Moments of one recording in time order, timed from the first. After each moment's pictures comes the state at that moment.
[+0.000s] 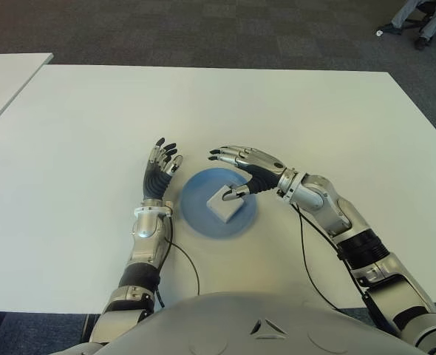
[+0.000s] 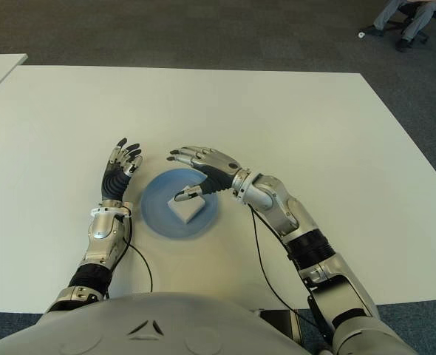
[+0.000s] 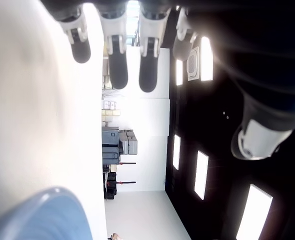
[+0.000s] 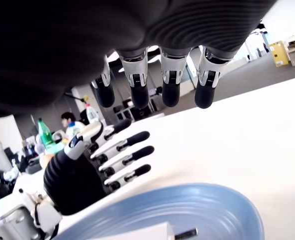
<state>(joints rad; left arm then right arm) -0.02 -0.01 0.10 0.62 -0.03 -0.61 0.00 -0.28 -0.46 0.42 0.07 -0.57 -0.44 0.29</state>
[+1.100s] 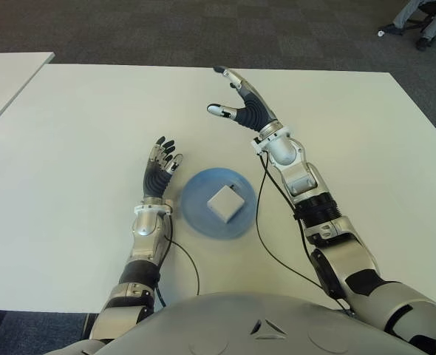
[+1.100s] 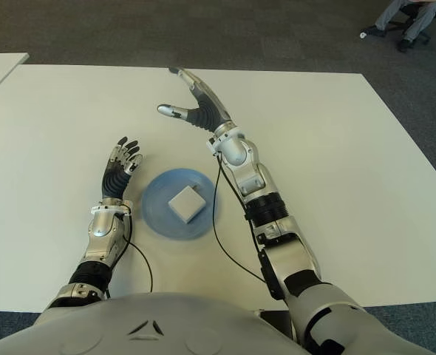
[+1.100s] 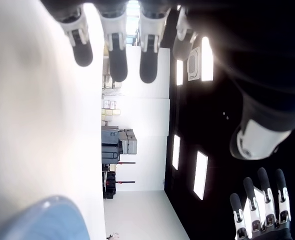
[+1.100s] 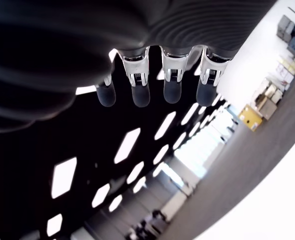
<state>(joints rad) -0.04 -0.02 0.10 0.64 -0.04 -0.63 -0.02 -0.53 -0.10 0.21 0.32 -0.38 -0.24 0.00</state>
